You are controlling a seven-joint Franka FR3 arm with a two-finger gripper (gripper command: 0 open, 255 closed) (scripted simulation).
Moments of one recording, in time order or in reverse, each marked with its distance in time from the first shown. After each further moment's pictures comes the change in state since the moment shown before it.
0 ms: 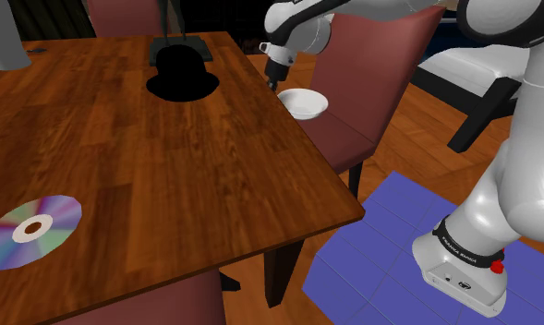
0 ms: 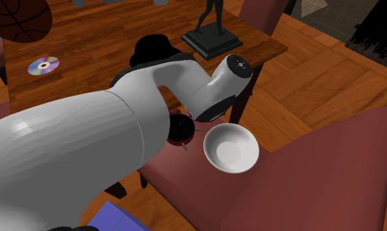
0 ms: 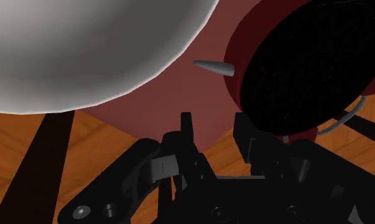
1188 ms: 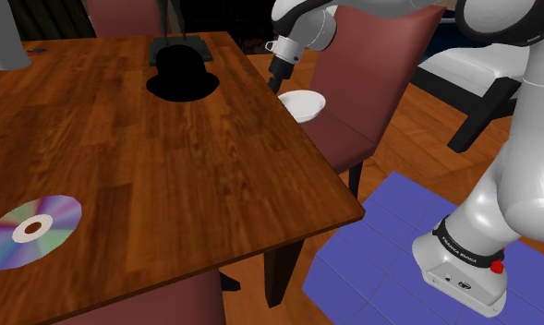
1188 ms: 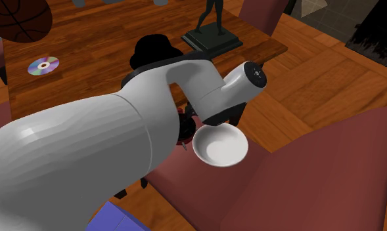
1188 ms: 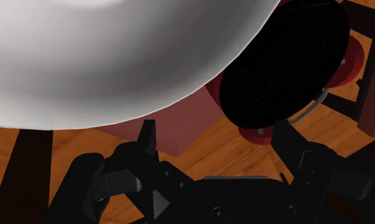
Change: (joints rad) arm -0.031 -0.001 -0.017 0.010 0.133 -0.092 -0.053
